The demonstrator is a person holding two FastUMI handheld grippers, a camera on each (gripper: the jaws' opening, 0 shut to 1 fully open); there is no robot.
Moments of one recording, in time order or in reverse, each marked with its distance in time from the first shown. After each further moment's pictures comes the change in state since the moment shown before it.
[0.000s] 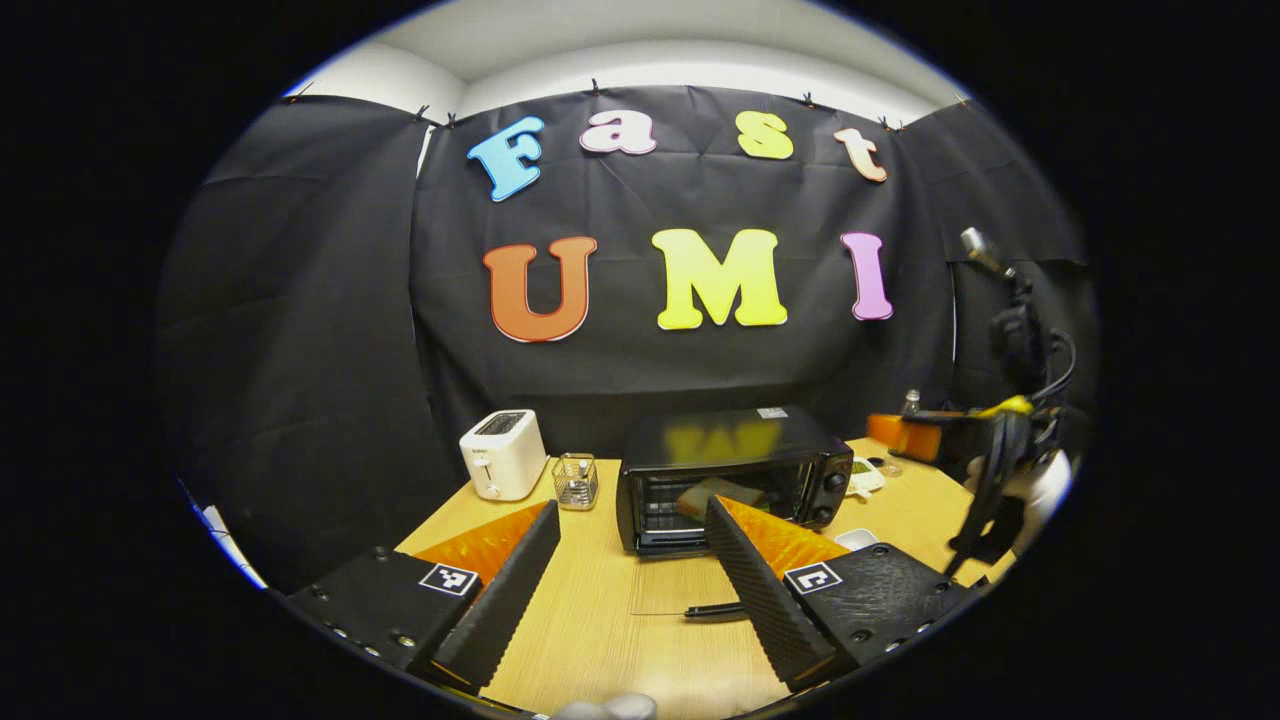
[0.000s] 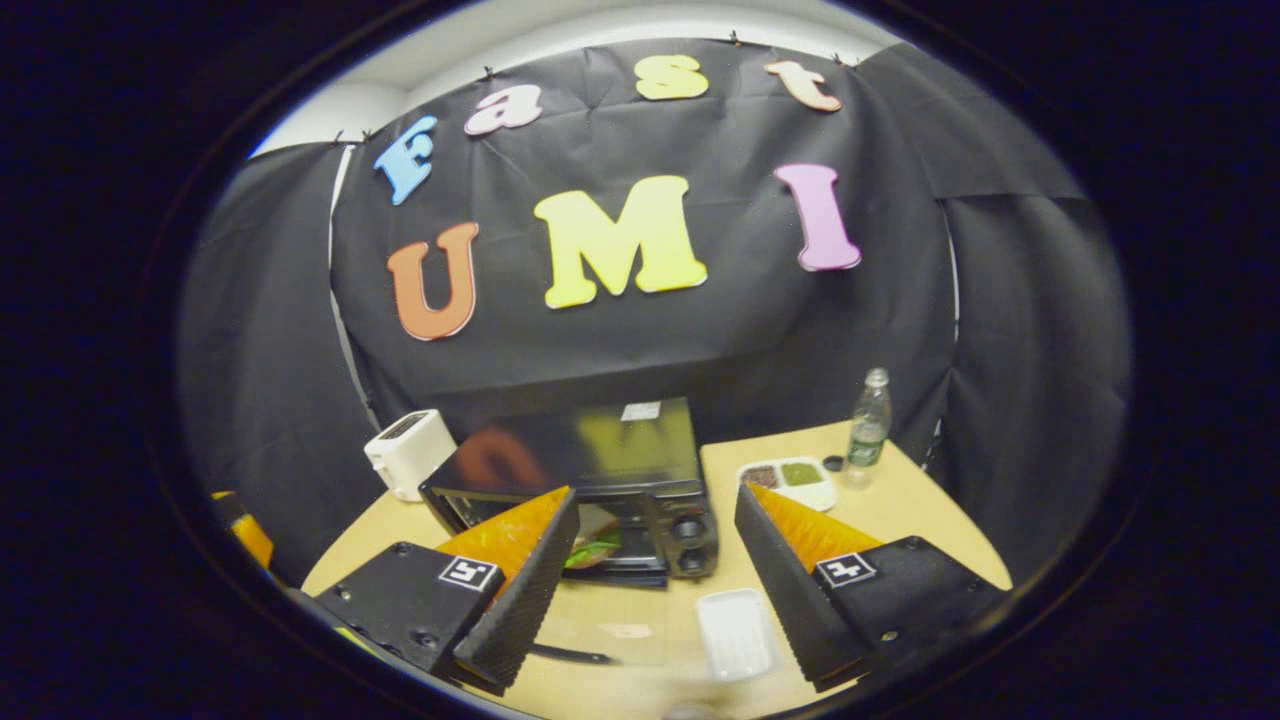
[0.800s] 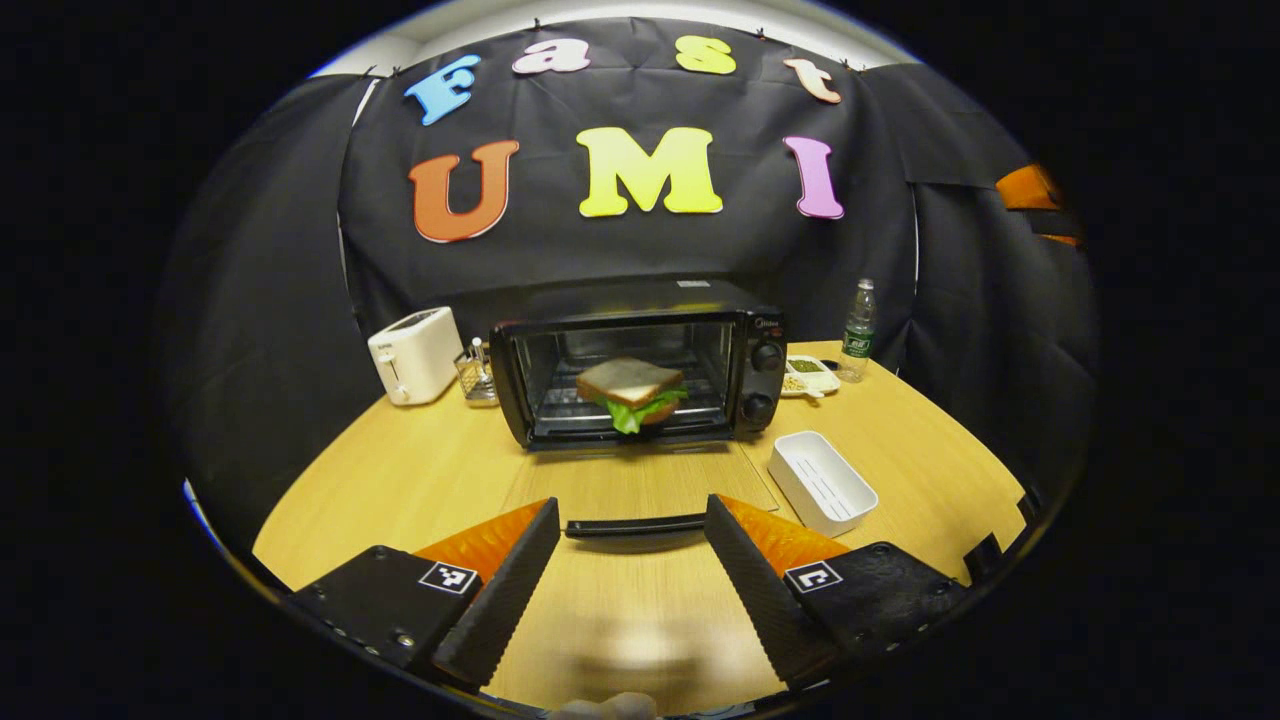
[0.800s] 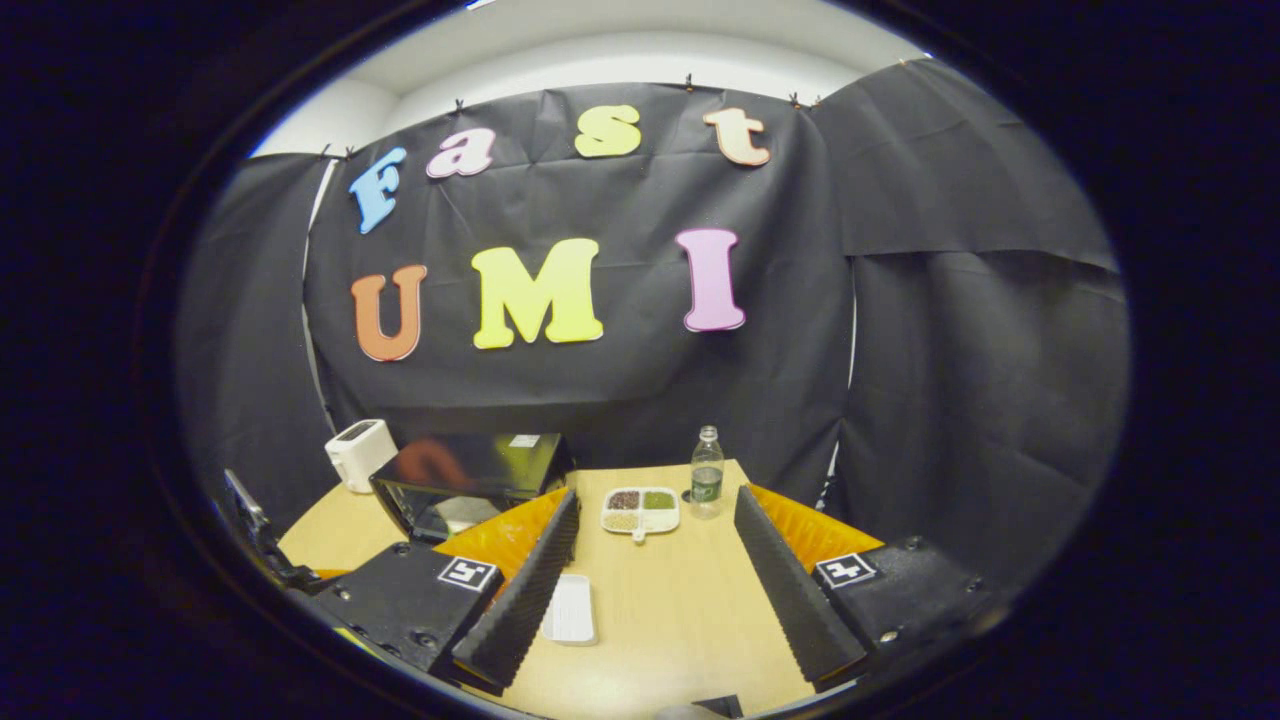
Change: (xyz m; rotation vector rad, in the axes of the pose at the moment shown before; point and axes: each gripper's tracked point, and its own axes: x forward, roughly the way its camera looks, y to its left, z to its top) left arm 0.034 -0.124 -0.153 0.007 0.237 -0.116; right arm -0.141 -0.149 0.064 -0.078 -0.048 -0.130
